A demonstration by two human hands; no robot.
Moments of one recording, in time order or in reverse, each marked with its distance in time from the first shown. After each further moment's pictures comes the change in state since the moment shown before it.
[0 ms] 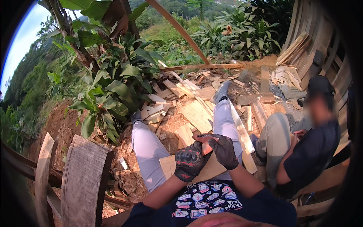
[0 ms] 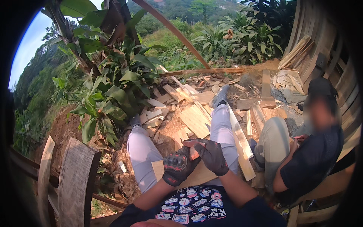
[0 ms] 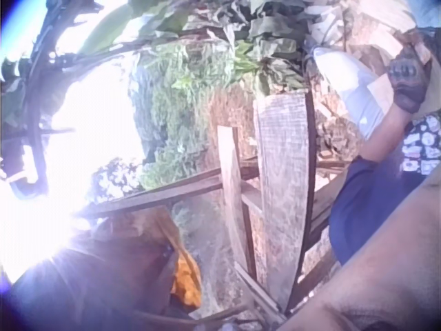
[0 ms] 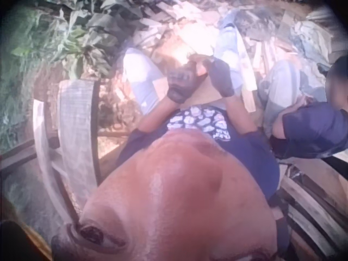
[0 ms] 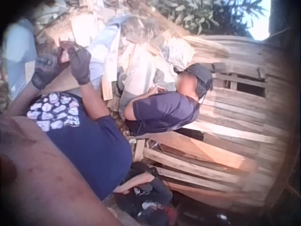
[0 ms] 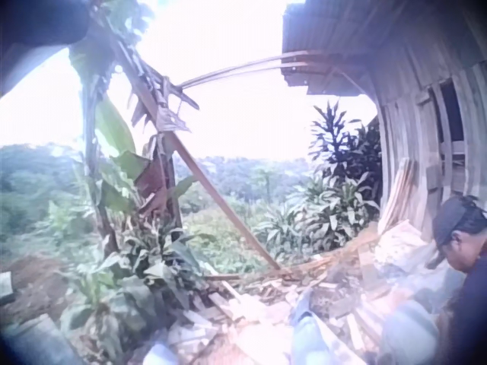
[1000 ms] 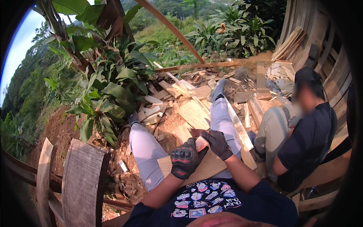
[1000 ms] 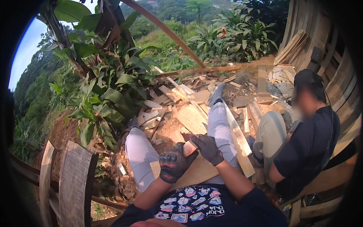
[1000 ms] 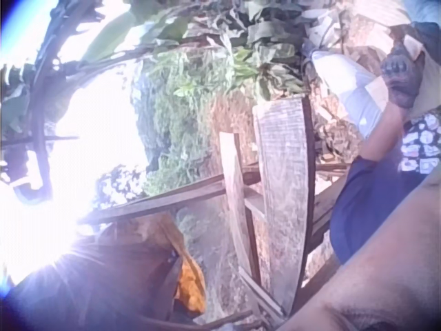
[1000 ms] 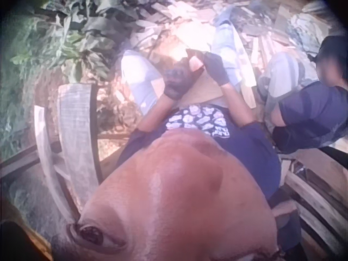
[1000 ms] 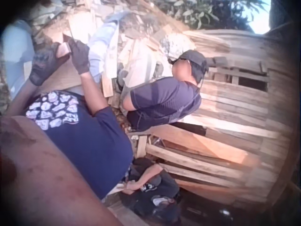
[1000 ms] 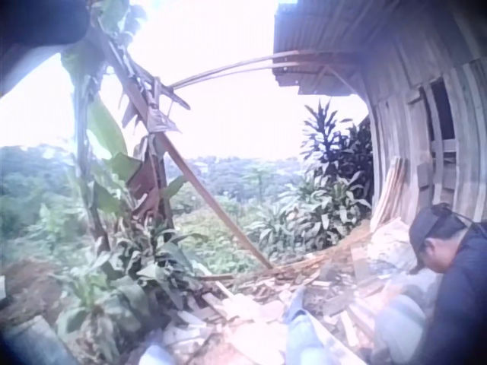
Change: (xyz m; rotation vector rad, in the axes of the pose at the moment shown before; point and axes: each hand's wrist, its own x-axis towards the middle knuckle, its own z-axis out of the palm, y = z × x) left_hand 0.020 0.013 -0.012 -0.045 -0.047 -0.116; right_hand -0.005 0.104 0.016 -0.346 0.023 -0.414
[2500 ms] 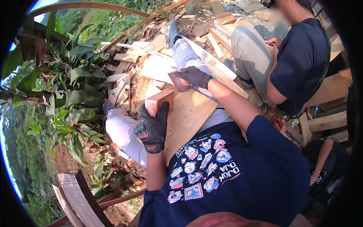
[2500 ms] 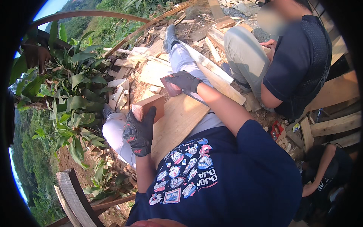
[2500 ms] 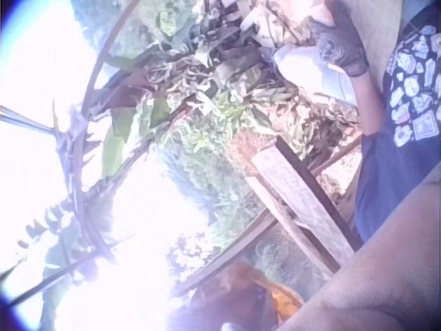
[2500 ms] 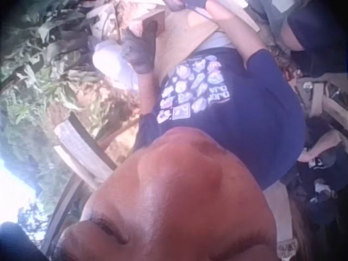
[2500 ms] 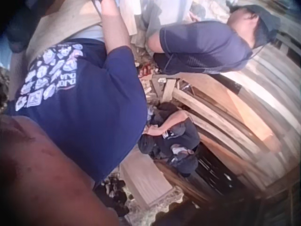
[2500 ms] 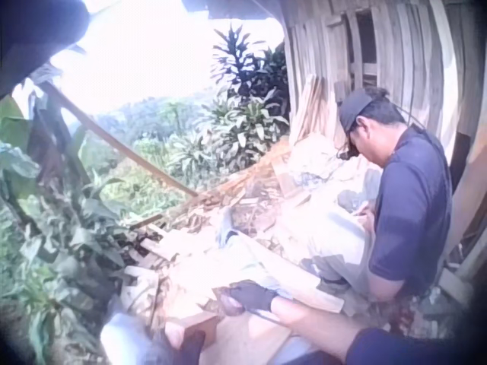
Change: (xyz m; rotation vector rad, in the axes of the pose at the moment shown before) left_hand 0.008 0.000 -0.008 0.003 -0.104 -0.357; right_hand -0.019 0.092 -0.001 0.325 -0.427 1.080
